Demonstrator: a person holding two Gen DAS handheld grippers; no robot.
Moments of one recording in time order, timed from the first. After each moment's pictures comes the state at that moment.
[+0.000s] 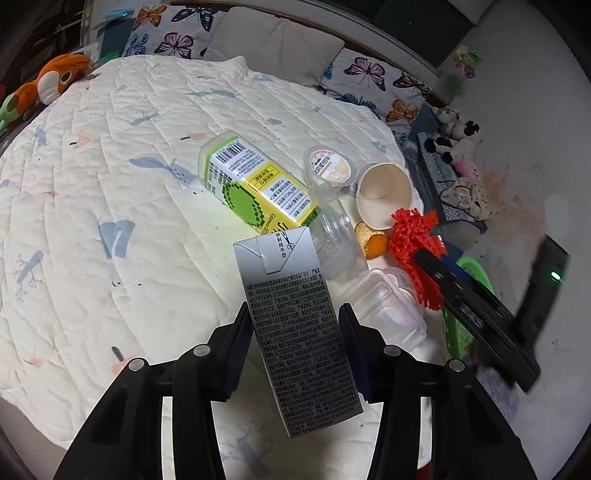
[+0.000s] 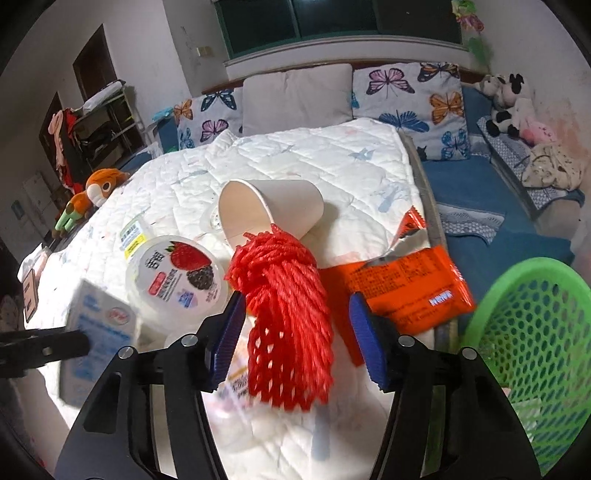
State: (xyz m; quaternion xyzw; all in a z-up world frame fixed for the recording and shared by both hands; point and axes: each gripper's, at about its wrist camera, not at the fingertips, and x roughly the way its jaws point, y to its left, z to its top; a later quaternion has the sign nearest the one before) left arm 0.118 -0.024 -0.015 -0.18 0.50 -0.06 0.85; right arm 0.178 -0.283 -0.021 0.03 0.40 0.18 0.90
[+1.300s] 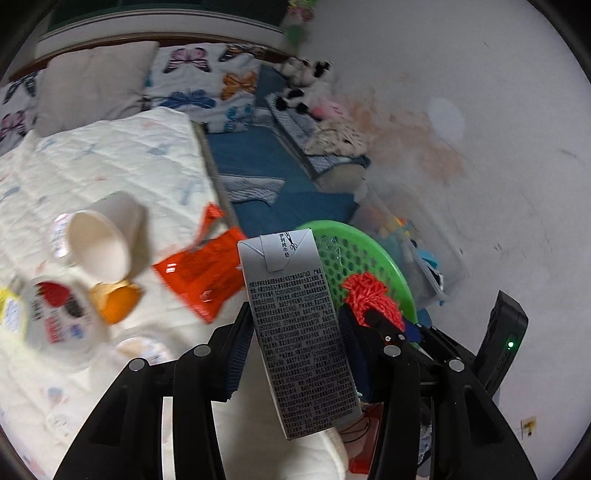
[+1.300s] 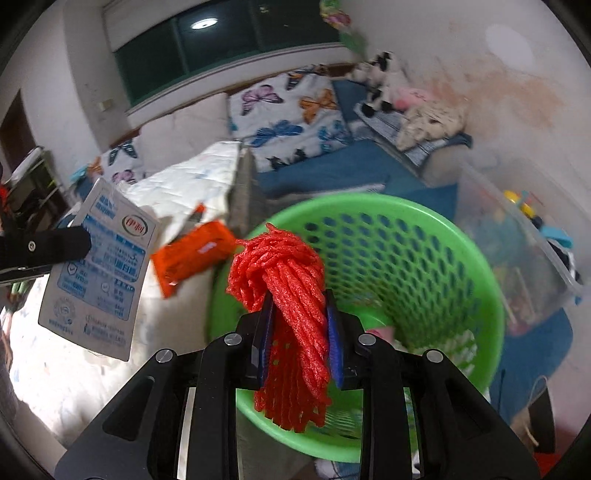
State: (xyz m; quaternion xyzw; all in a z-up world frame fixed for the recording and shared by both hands) left arm 0.162 -0.231 0.028 -0.07 0.47 -0.30 0.83; right arm 0.075 -0.464 -0.017 0.11 0.38 -0.01 0.92
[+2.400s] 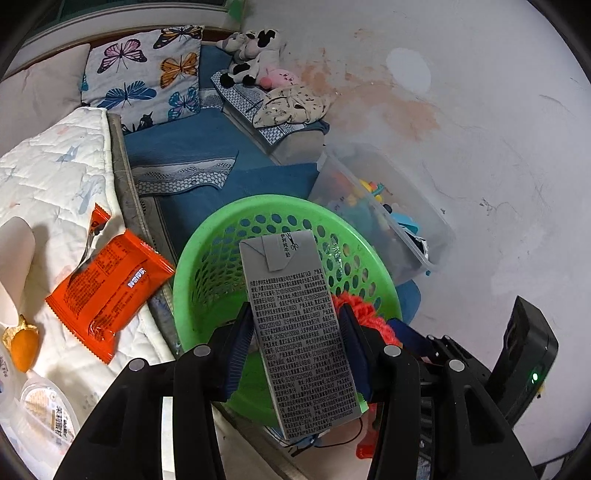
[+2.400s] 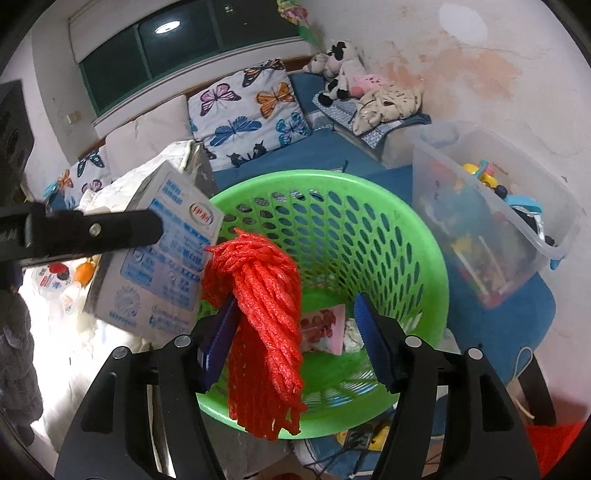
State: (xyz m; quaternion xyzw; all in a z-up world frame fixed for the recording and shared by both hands) left arm 0.176 -0.327 -0.008 -0.02 0.48 -0.37 0.79; right arm 0.052 -0.494 -0.031 0.12 0.39 -0.06 0.91
